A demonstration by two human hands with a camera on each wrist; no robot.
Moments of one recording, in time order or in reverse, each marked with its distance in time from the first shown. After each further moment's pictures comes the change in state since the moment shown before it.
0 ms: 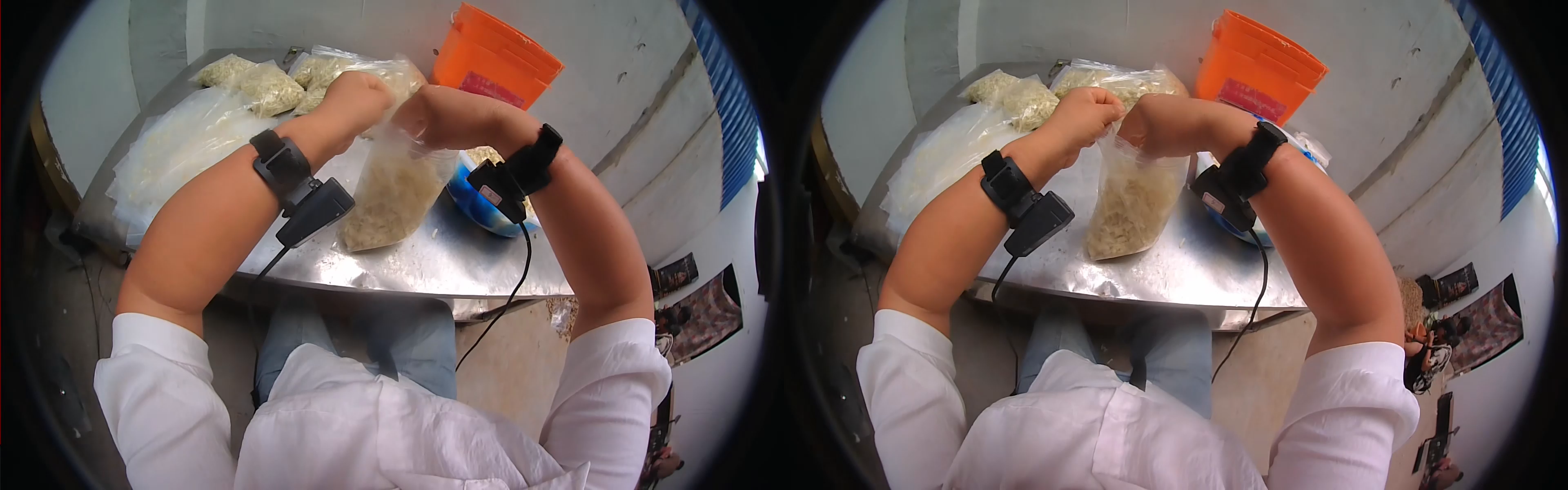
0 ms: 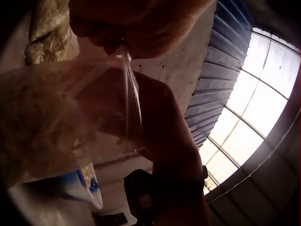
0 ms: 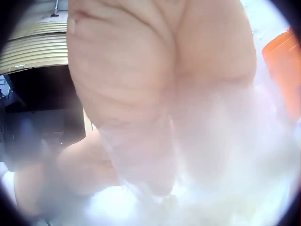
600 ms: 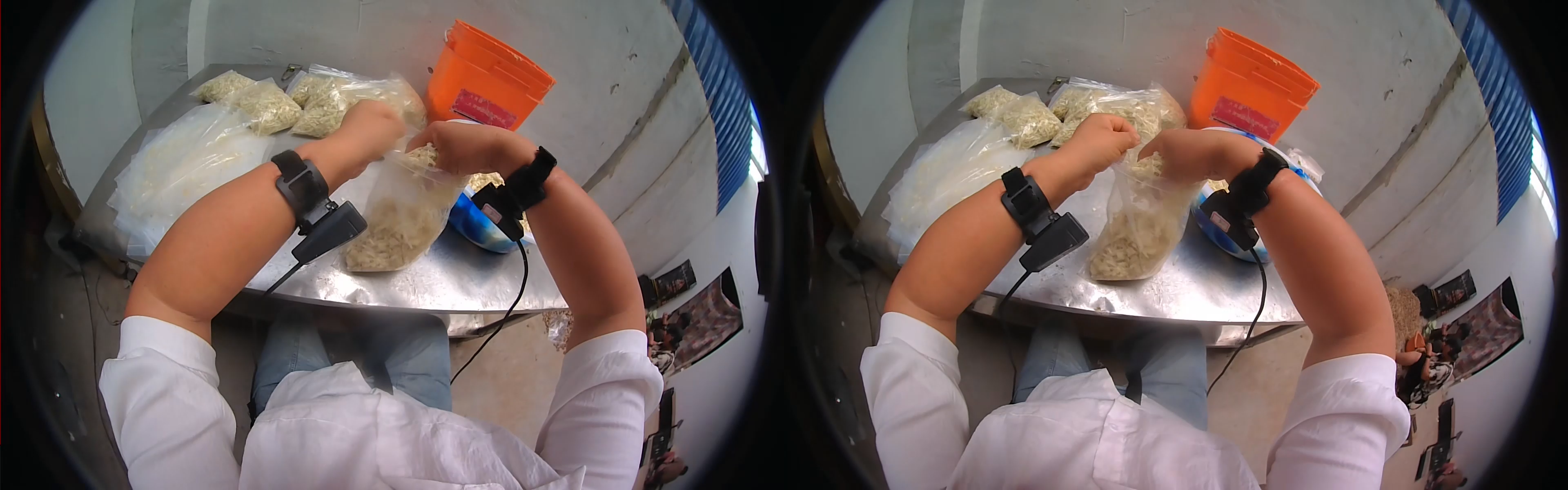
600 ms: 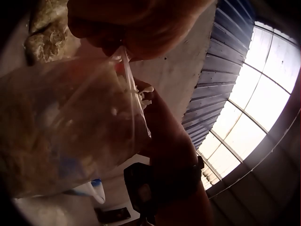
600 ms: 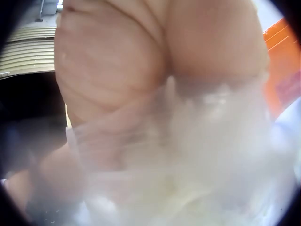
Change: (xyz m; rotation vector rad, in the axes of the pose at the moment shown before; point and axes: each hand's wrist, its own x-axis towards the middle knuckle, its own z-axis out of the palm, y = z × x) left_hand 0.005 -0.001 0.020 -0.039 -0.046 -0.023; right_hand -0.017 0.010 0.000 0.156 -0.048 0.333
